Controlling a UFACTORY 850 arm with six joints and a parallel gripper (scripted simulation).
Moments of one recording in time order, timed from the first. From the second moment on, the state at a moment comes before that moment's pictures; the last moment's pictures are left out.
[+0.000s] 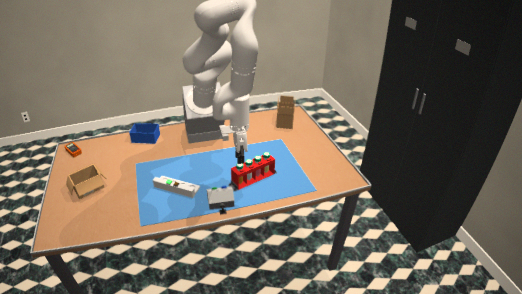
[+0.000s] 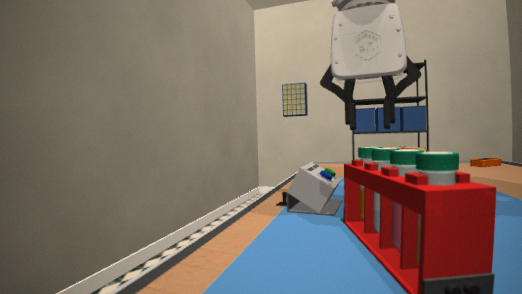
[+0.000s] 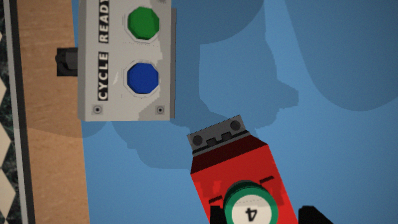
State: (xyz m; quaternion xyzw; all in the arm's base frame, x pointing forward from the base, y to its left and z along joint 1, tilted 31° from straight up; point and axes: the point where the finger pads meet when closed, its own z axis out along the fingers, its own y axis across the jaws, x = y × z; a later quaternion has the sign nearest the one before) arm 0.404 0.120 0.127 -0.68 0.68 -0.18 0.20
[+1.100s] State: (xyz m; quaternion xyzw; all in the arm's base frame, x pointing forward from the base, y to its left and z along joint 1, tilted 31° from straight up) arm 0.366 0.215 0.116 -0.86 0.44 -0.23 0.14
